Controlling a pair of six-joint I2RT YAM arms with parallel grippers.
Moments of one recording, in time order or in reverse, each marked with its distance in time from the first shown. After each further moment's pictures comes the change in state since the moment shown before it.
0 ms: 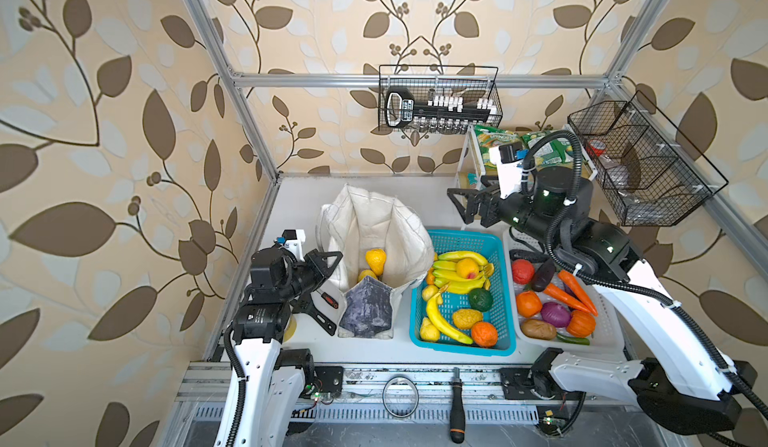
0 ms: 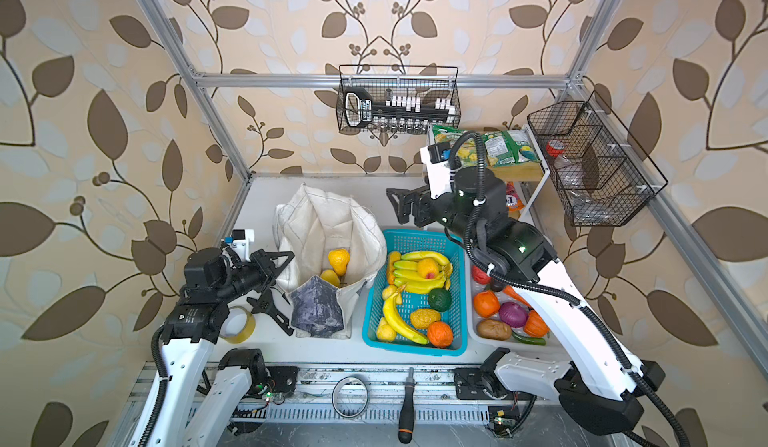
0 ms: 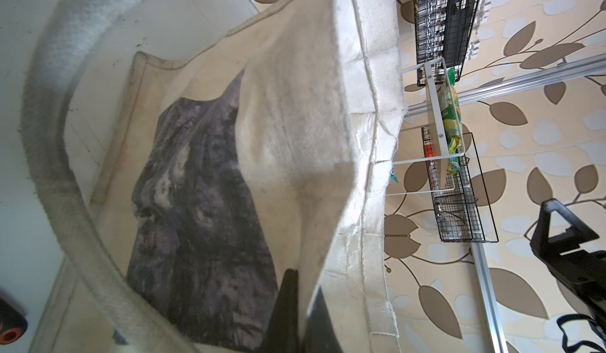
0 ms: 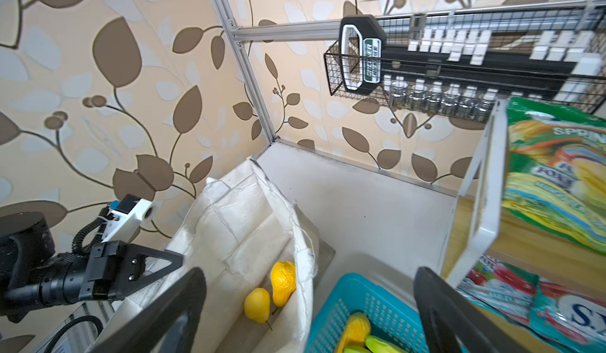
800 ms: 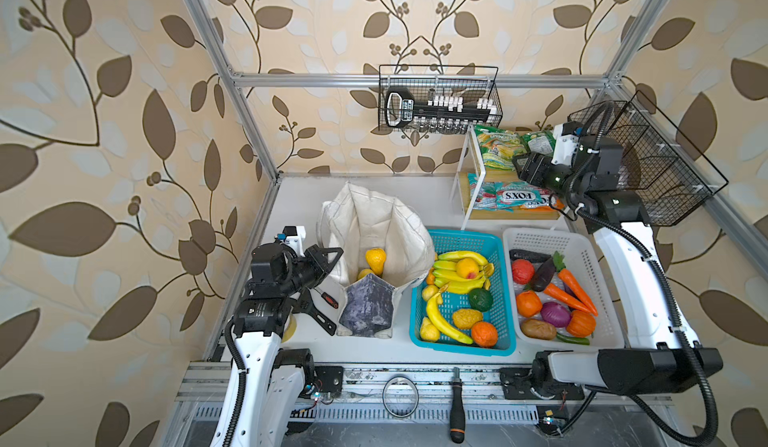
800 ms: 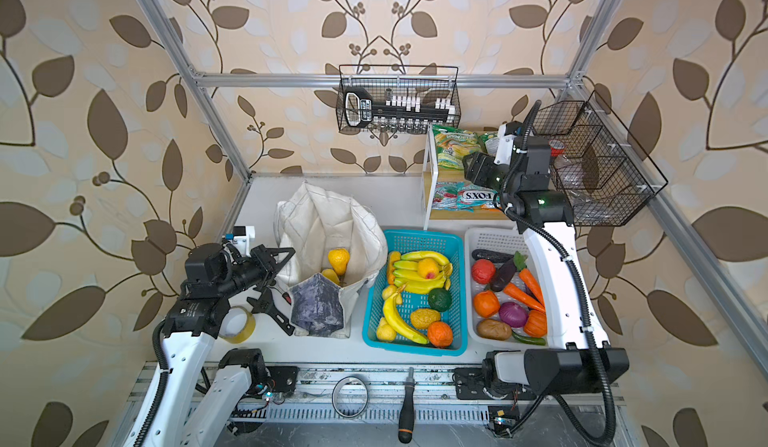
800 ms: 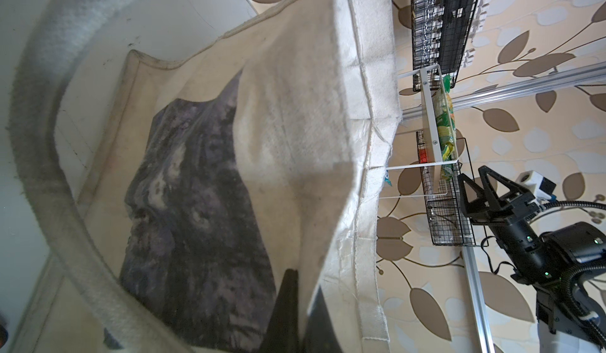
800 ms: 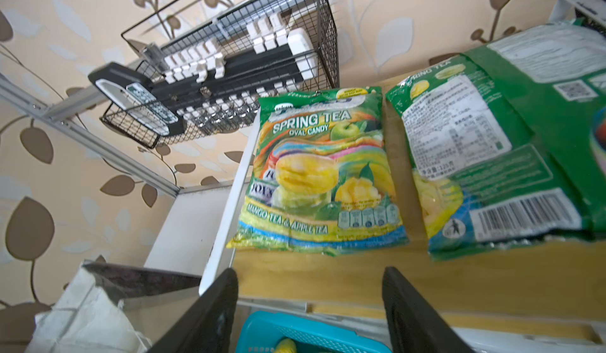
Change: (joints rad) left arm 0.000 0.030 0.016 0.034 0.010 -0.032; right arm -0.589 0.204 0.069 0.010 -0.221 0.141
